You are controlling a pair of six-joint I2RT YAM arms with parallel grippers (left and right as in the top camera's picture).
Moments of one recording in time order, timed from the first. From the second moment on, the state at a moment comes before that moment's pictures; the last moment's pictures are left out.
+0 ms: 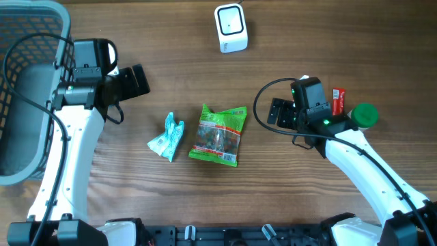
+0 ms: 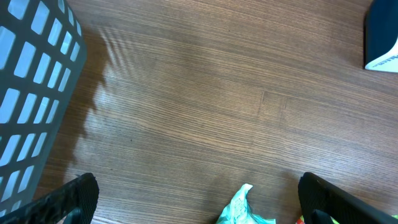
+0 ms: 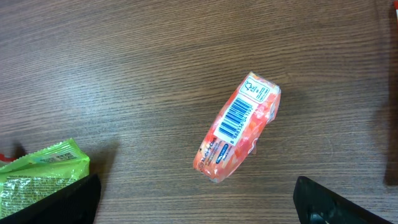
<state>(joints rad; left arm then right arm) 0.03 1.45 1.25 -0.80 -0.02 -0.24 0.32 1.39 0.83 -0.46 0.09 0.47</state>
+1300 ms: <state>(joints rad) 0.03 1.45 1.25 -0.80 -0.02 -0.24 0.32 1.39 0.83 -0.42 0.09 0.47</state>
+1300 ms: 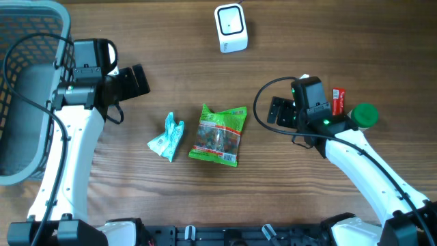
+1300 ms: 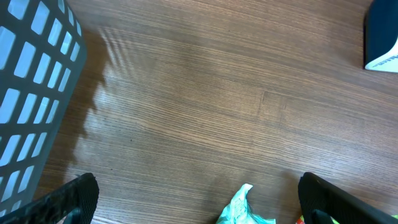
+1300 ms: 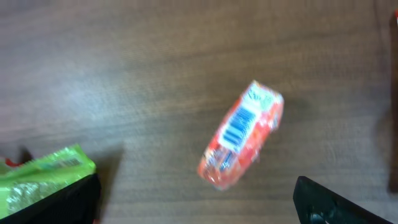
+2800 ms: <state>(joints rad) 0.03 1.45 1.25 -0.80 -0.02 -0.24 0.30 1.46 0.83 -0.43 0.02 0.60</state>
